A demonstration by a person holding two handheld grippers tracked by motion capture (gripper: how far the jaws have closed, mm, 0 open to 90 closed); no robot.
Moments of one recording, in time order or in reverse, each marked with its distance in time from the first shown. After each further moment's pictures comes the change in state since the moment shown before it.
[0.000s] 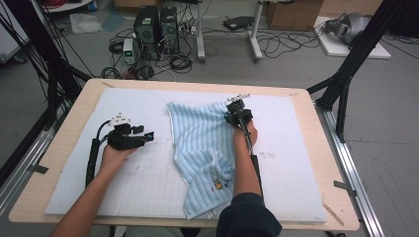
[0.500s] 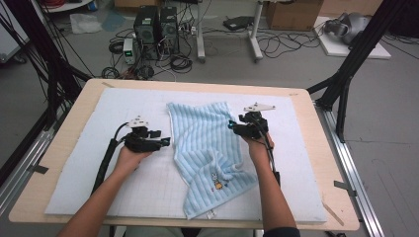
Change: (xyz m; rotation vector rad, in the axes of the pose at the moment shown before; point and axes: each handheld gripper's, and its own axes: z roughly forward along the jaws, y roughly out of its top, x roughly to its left) left arm -0.043 0.005 0.037 0.081 -0.125 0.027; right arm -0.016 -0.035 -0.074 -0.158 0.210 0.010
